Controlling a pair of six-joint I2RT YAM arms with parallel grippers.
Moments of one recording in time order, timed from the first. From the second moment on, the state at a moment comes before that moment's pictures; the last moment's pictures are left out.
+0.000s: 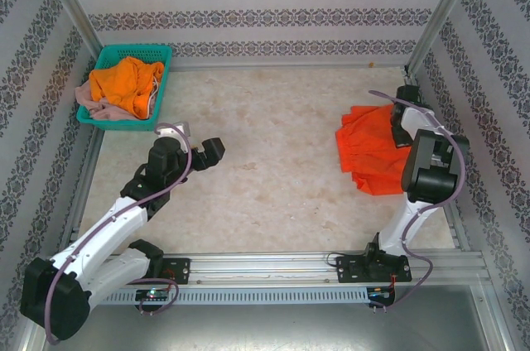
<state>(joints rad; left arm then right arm) -0.38 0.93 0.59 -0.10 0.03 -0.66 -0.28 1.89 1.30 -0.64 0.55 -0.29</state>
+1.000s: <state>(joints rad) 0.26 1.43 1.32 -0.43 0.03 -0.52 0.08 1.40 1.31 -0.63 0.06 0.07</state>
